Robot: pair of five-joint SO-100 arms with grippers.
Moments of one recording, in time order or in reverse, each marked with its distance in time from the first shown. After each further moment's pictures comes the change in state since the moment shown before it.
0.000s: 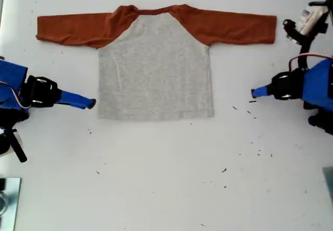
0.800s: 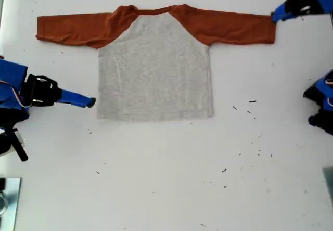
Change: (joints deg) arm 0 -0.4 0.1 0.0 0.0 1.8; arm 1 40.5 -62.8 -74.1 15.6 -41.7
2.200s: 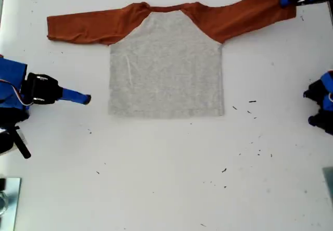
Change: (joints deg) arm 0 -2.6 0.0 0.0 -0.5 3.1; arm 1 16.1 -6.8 18.6 -32.3 -18.4
